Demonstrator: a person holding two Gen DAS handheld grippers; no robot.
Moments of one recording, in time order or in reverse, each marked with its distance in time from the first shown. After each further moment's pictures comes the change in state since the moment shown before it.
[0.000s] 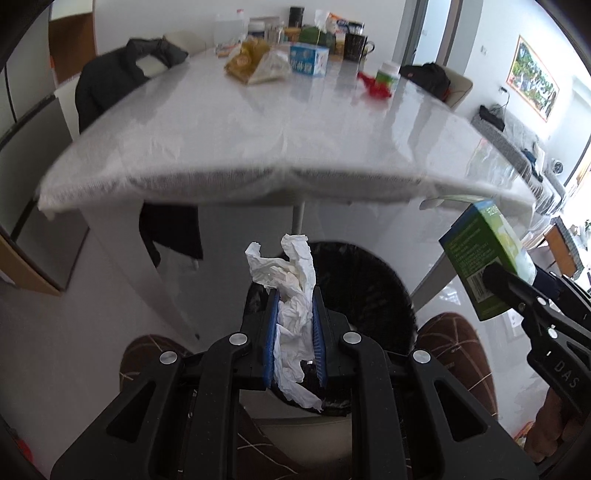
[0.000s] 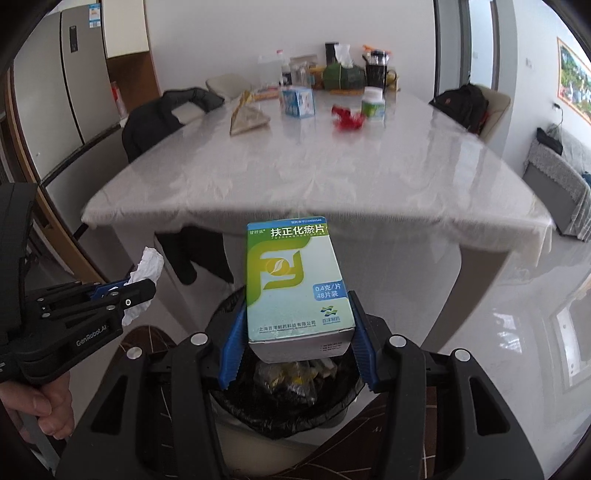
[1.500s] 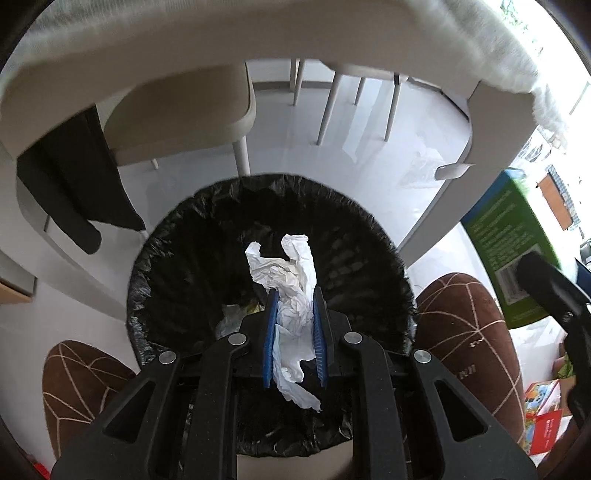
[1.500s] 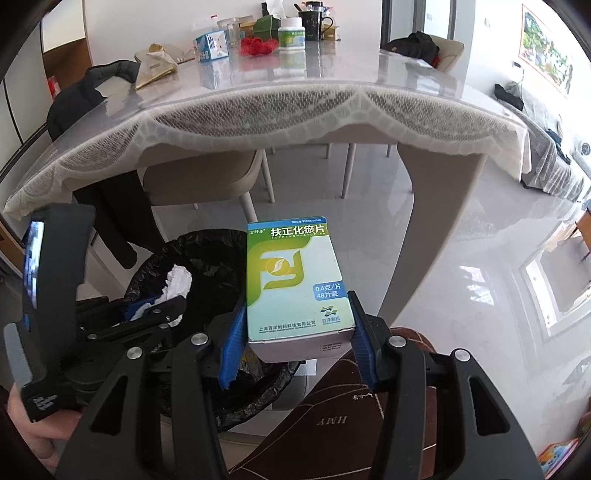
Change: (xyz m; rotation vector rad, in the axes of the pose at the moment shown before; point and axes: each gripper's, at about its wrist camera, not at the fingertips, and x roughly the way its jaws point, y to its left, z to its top) left arm 0.158 -0.077 -0.025 0.112 0.195 -0.061; right arm 0.068 -0.070 -0.043 0.121 0.126 -0.179
